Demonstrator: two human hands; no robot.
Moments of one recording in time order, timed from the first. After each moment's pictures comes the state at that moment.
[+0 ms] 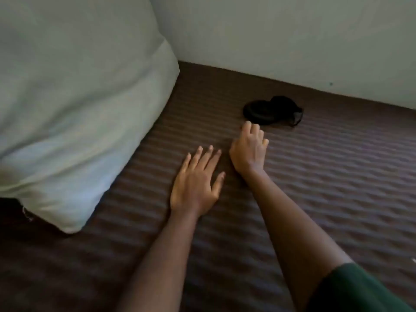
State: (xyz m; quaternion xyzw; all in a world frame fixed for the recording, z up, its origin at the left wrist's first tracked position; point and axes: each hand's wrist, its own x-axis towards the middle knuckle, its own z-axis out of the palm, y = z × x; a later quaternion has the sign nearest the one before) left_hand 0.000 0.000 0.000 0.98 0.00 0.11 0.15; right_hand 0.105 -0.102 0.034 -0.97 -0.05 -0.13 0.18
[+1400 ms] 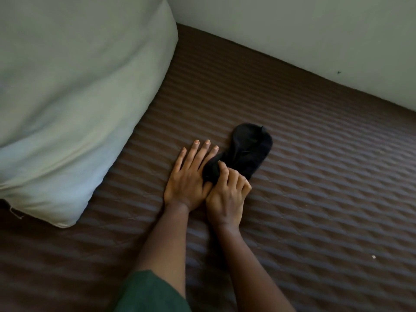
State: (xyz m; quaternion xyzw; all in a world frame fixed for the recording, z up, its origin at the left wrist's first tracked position) left_hand -0.005 0.003 -0.034 0.99 0.00 0.10 0.09; right_hand -0.014 -0.101 -0.031 -0.97 -0.08 -0.21 0.12
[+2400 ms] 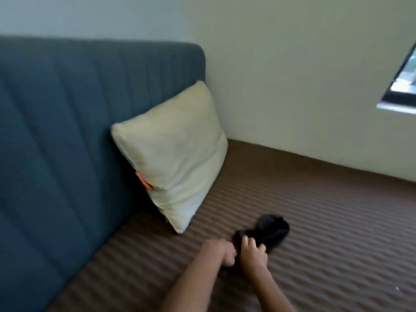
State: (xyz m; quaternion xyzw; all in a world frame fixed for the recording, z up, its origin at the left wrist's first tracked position) left_hand -0.154 0.033 0.121 0.94 -0.02 -0.35 0.04; right_hand -0.121 -0.073 0.045 -0.98 -0.10 0.13 0.07
